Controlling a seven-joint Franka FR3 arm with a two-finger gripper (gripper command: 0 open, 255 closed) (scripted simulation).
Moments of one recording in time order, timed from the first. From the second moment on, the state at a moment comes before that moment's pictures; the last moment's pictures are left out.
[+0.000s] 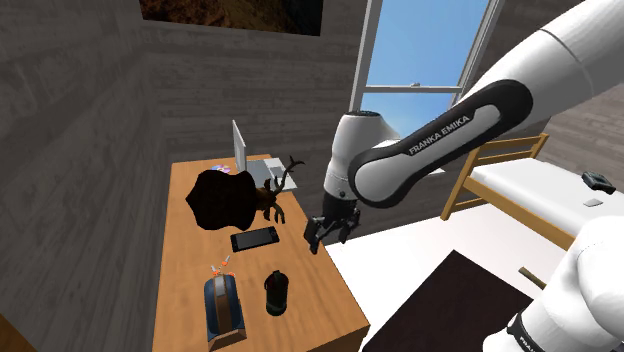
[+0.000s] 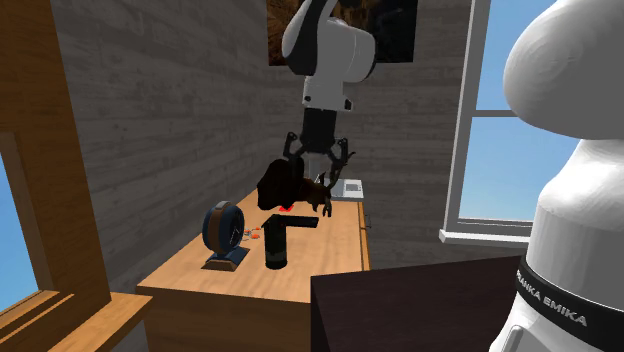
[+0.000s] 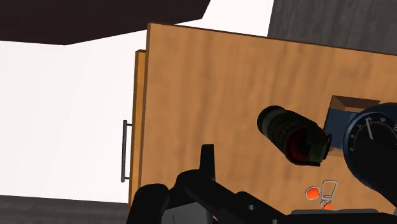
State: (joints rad) arm 0.14 -0.01 0.29 -2.46 0.19 2.48 0.40
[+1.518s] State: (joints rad) arm 0.28 0.55 0.25 -2.14 0.03 2.76 0.61
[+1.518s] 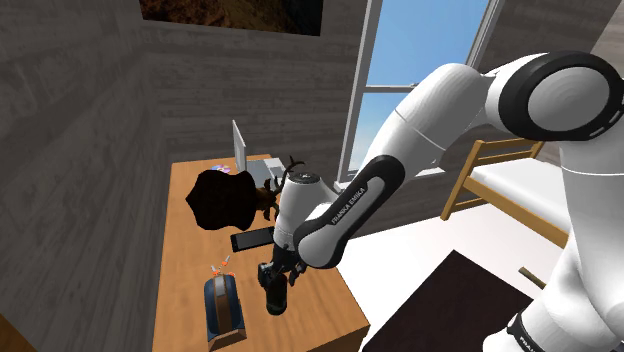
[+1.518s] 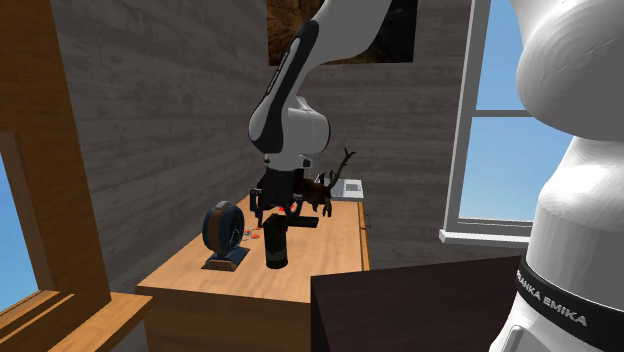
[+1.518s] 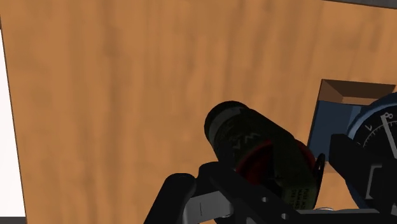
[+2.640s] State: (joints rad) arm 0.26 0.45 0.27 -2.16 0.05 2.68 0.61
